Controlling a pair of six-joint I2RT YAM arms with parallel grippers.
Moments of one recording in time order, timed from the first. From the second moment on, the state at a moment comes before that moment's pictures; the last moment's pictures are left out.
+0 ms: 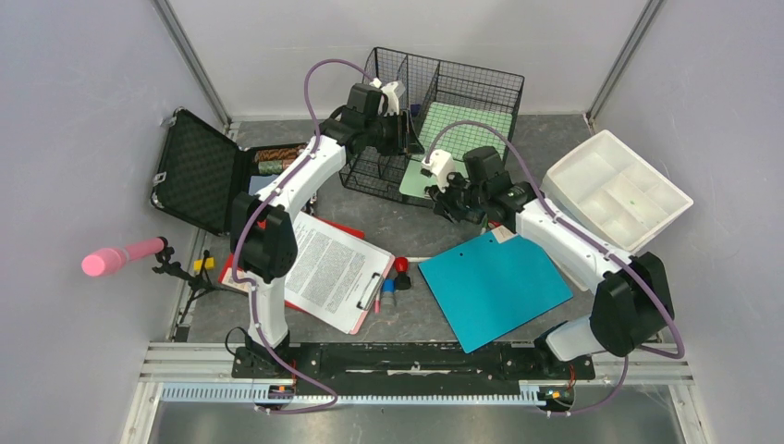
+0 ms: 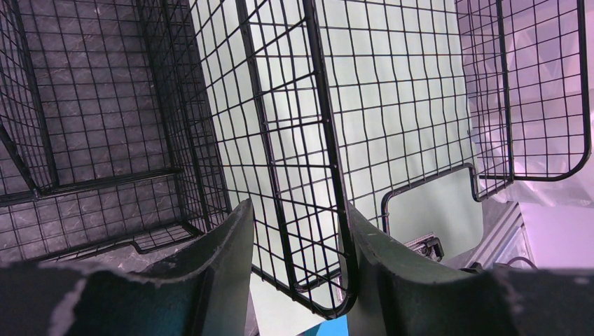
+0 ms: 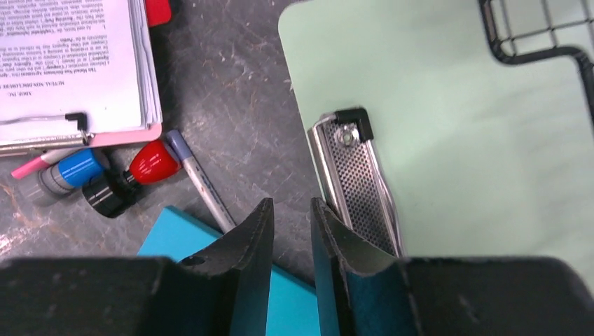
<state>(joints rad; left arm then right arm) -0.48 2.00 1.86 -0.48 0.39 -0.41 0.52 1.45 1.11 -0.37 -0.33 -0.37</state>
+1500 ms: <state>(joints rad) -0.48 2.00 1.85 -0.47 0.40 -0.41 0.50 1.37 1.12 -0.23 -0.22 -0.41</state>
